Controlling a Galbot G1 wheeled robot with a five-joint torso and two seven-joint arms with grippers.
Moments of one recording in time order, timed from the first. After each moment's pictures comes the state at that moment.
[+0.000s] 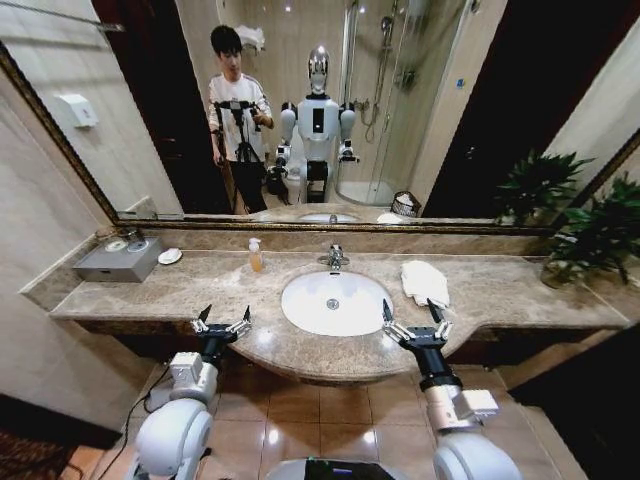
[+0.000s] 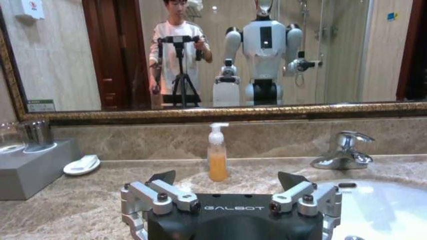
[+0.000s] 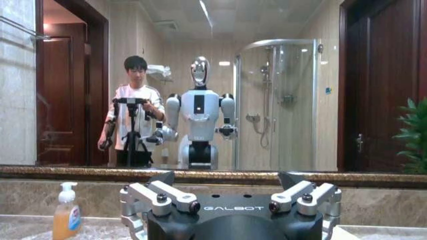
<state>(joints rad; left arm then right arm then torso) 1.68 -1.40 -0.62 -2.34 -0.15 0.32 -0.09 -1.78 1.45 0.46 2.43 0.03 -0.05 0.06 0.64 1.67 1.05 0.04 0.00</state>
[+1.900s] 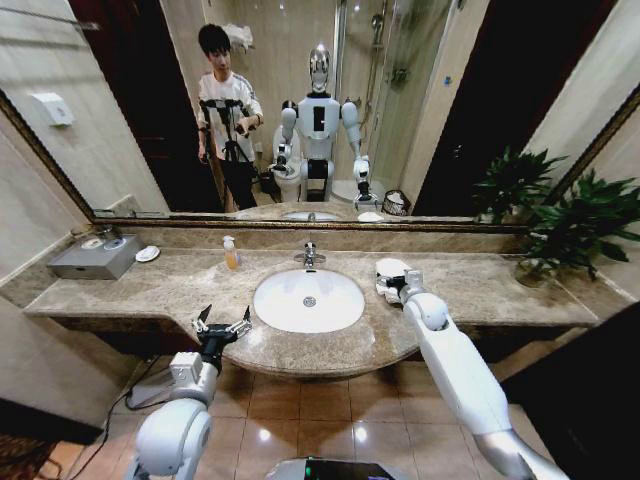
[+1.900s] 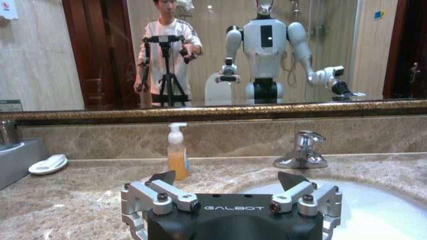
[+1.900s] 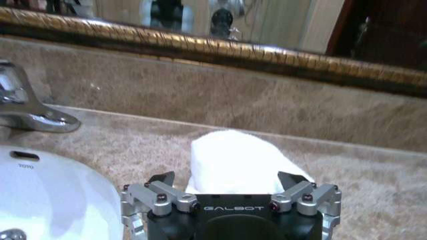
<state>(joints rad) 1.68 -1.40 -0.62 -2.34 -0.15 0.32 -0.09 -0.76 1.20 0.29 1.49 0.36 -0.61 0.16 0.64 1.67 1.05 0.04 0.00</state>
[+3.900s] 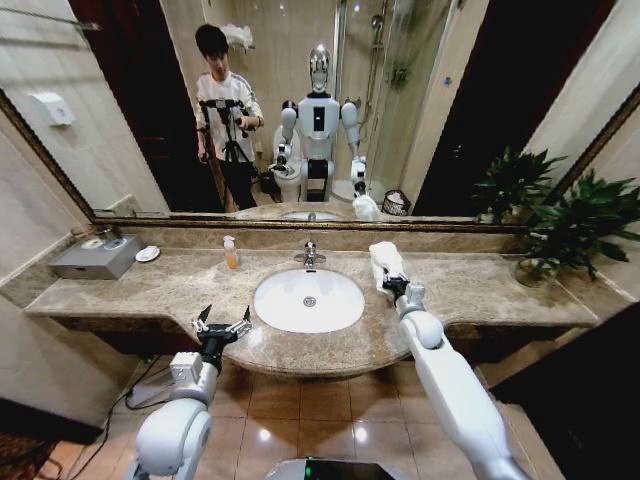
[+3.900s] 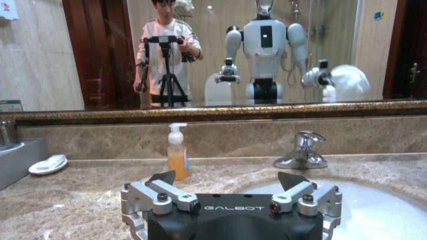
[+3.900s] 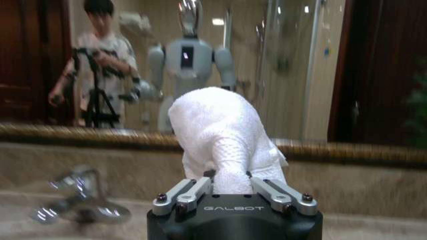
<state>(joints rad) 1.68 -1.40 -0.62 -2.34 -0.15 0.32 -0.09 -1.02 1.27 0.34 1.81 0.26 -0.27 0.17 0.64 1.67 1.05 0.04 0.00</state>
